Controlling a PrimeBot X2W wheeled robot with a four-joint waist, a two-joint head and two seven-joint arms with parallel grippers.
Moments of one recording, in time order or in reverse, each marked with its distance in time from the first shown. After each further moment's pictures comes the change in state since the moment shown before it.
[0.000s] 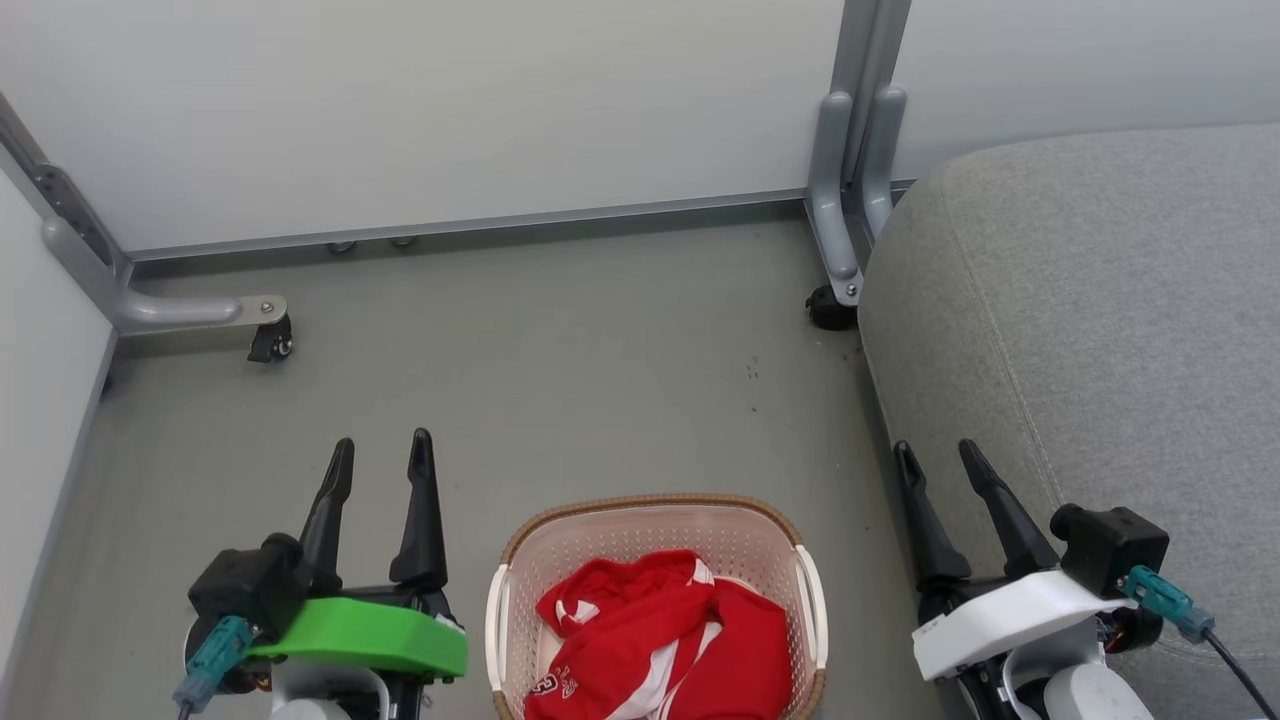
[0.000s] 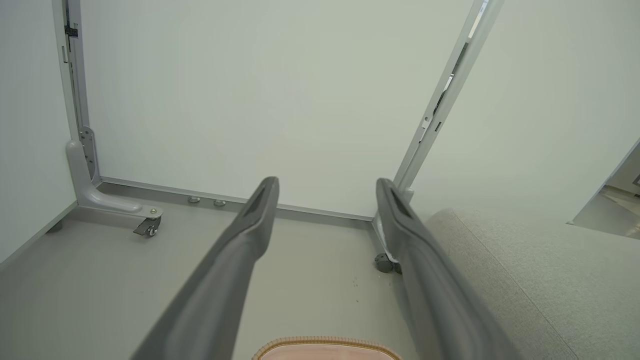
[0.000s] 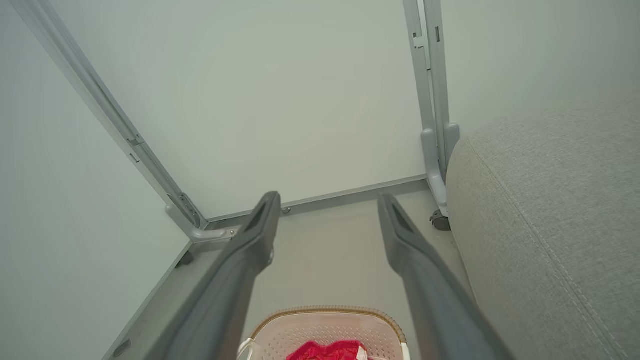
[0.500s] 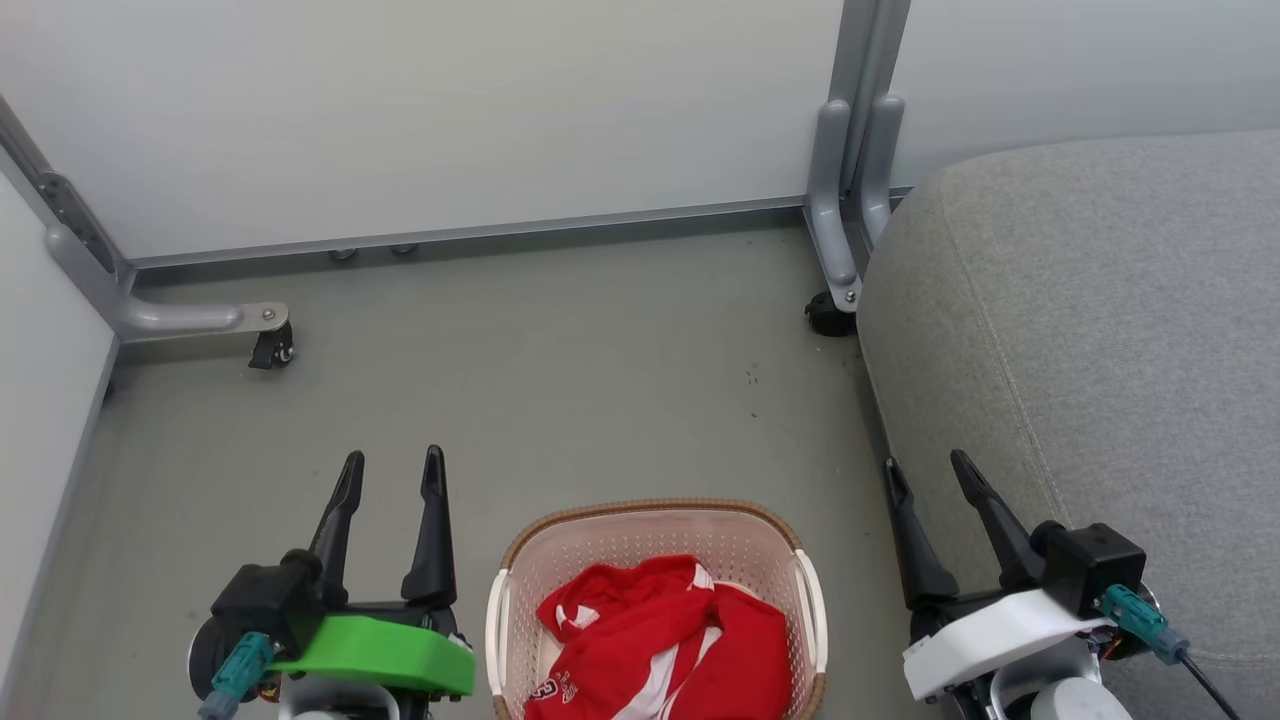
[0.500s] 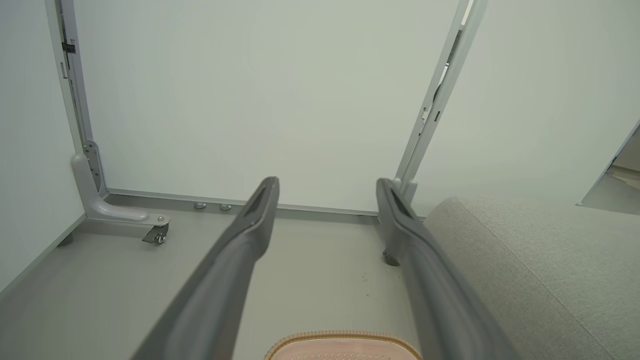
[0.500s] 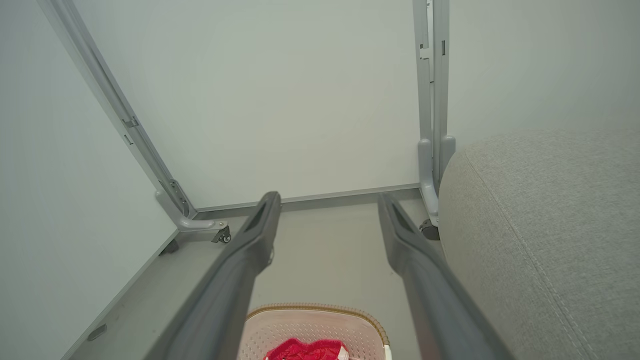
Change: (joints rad) left arm 0.020 0.001 -0.009 0.021 0.069 -0.014 -0.032; right arm 0.018 0.009 0.008 0.010 -0.108 0.000 -0.032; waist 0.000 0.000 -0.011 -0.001
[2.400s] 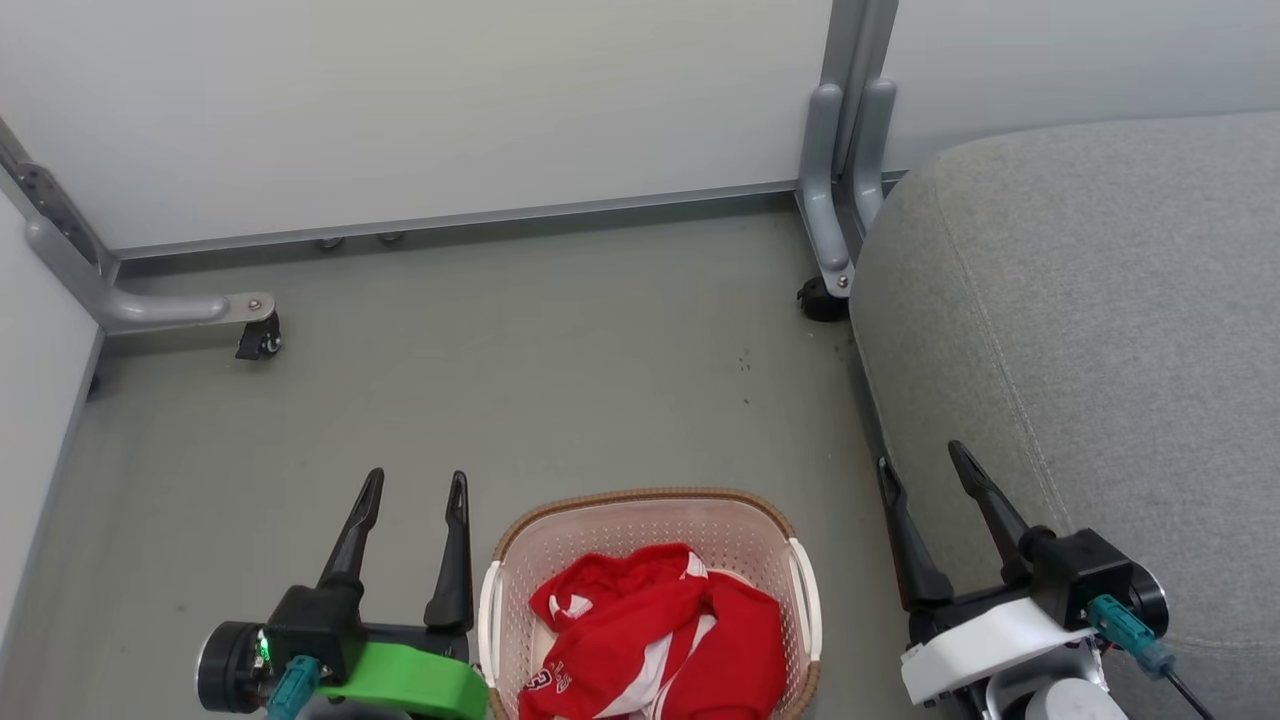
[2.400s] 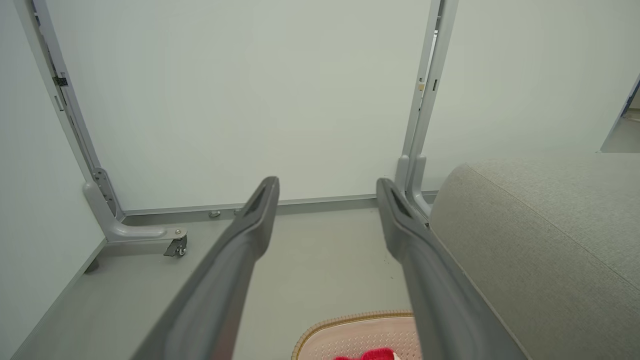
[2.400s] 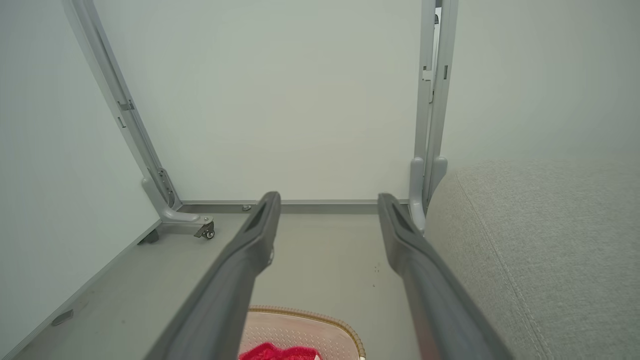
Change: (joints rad) left arm 0.022 0.001 -0.016 0.028 0.171 0.002 -0.045; right arm 0.004 0.003 -0.002 -0.014 -0.128 0.000 -0.043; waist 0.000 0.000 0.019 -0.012
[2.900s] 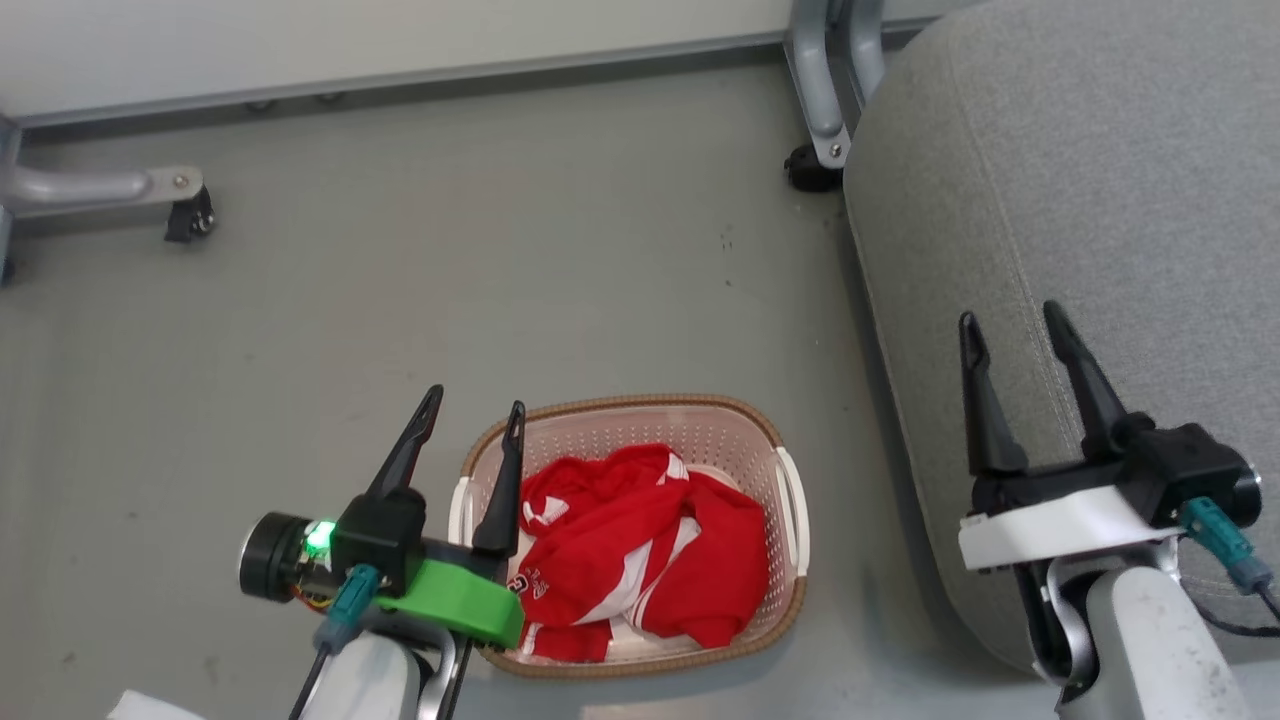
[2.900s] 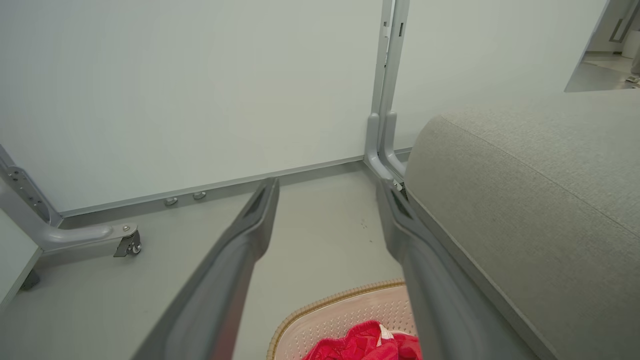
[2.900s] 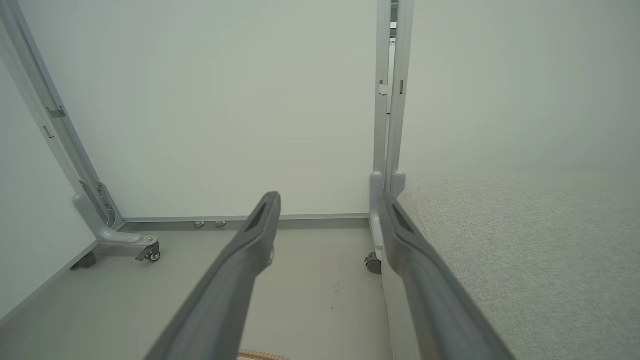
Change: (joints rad) left arm -0.161 0.000 -0.065 0.088 0.073 -0.046 0.000; right arm -0.134 0.000 -0.119 -0.077 -0.043 0.000 0.000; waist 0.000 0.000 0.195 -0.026
